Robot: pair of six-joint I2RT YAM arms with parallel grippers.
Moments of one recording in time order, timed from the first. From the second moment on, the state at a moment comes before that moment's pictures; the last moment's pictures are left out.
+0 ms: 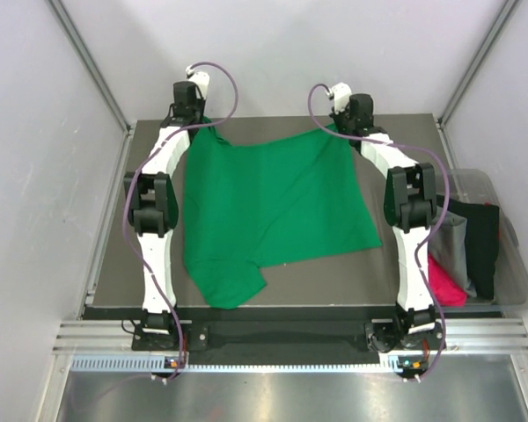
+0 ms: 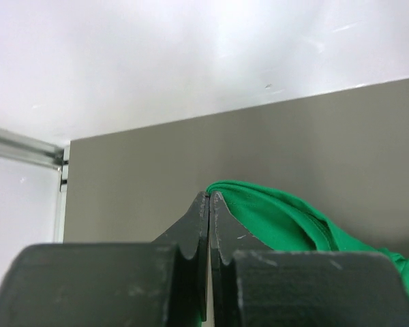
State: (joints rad) left arm -0.09 2.32 2.11 -0.18 -0.18 0.24; right arm 0.19 2.37 1.98 -0.05 -0.04 -0.36
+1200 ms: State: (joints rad) left arm -0.12 1.65 1.32 -0.13 -0.15 0.30; right arm 0.18 1.99 1.47 -0.02 -0.08 -0.38
